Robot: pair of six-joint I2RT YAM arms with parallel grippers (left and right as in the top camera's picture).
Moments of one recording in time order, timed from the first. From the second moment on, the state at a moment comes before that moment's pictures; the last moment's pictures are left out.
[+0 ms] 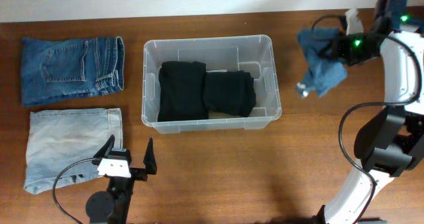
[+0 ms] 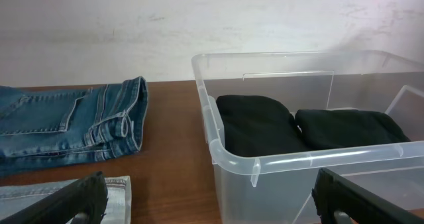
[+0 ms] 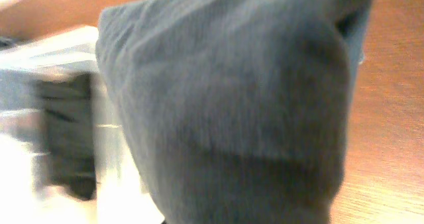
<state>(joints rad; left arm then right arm) 0.01 0.01 0.01 -0.07 0.14 -0.02 -0.30 2.12 2.08 -1.25 -0.63 -0.13</state>
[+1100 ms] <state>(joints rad) 0.01 0.01 0.01 -0.07 0.14 -0.02 0.19 2.11 2.15 -1.17 -0.69 0.45</state>
